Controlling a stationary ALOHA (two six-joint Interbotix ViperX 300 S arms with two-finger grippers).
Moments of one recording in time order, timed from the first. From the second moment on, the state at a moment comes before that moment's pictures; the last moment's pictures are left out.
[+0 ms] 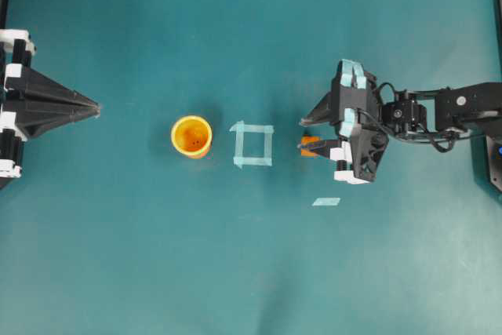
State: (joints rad) left arm 0.00 -0.97 1.17 0.01 -0.21 -0.01; right arm -0.06 -0.06 0.92 0.02 -0.22 0.04
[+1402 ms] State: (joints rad) left arm 0.00 -0.97 1.17 0.01 -0.18 -0.01; right arm -0.03 0.06 0.95 0.02 -0.30 0.13
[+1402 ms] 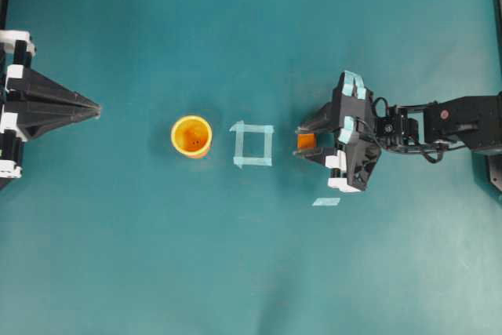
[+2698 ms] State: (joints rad) left arm 0.00 -0.97 1.17 0.01 -0.15 -0.04; right arm -0.03 0.02 0.91 0.01 -0.25 -0.01
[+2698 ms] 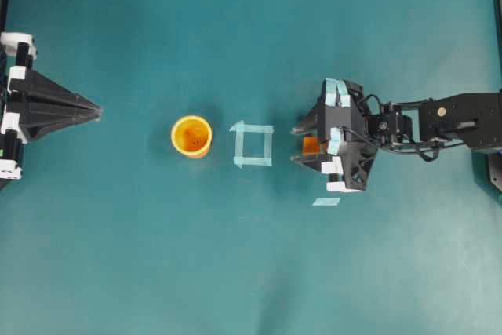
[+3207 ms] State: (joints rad) left arm 0.00 -0.96 1.17 0.01 -0.15 -0.04; right arm -0.07 0.01 0.94 0.01 -0.18 -0.01
